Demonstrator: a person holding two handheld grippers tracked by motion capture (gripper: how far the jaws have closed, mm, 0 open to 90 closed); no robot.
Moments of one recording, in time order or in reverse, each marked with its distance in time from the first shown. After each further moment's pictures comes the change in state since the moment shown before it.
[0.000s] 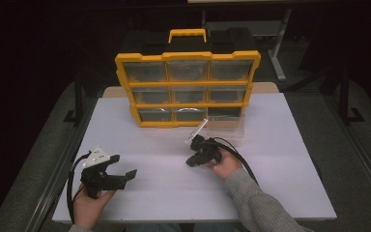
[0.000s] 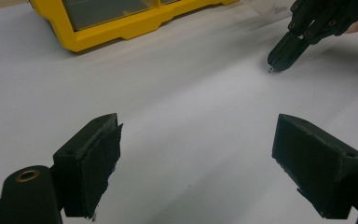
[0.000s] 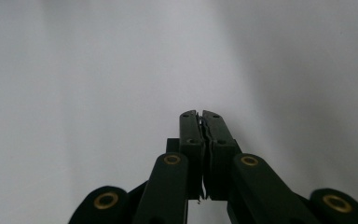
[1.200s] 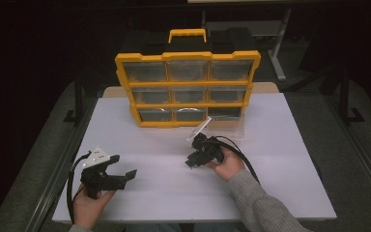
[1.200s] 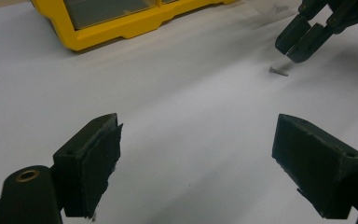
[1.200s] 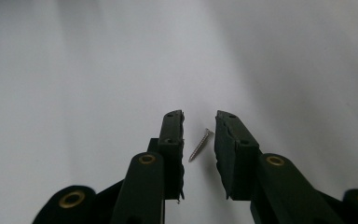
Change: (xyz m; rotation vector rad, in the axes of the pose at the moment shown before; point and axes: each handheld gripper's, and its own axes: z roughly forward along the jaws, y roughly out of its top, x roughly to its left) left arm 0.000 0.000 0.000 0.001 0.002 0.000; right arm 0.009 0.002 -0.016 -0.038 -0.023 0.009
